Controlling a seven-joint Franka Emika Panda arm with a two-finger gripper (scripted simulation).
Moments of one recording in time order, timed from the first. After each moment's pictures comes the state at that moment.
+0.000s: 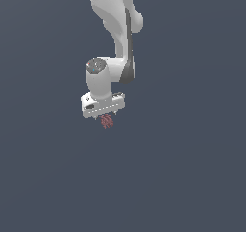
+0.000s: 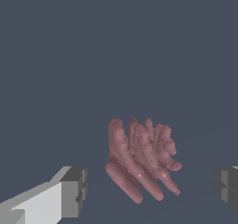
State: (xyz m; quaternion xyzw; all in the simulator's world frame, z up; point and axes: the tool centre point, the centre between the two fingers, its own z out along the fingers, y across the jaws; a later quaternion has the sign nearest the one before) arm -0.068 -0.090 0.088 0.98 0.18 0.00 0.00
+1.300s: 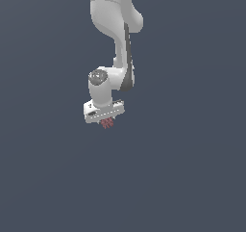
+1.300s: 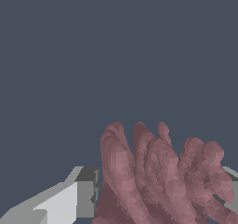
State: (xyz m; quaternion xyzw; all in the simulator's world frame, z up) arm -0.069 -0.091 0.041 0.98 0.18 0.00 0.00
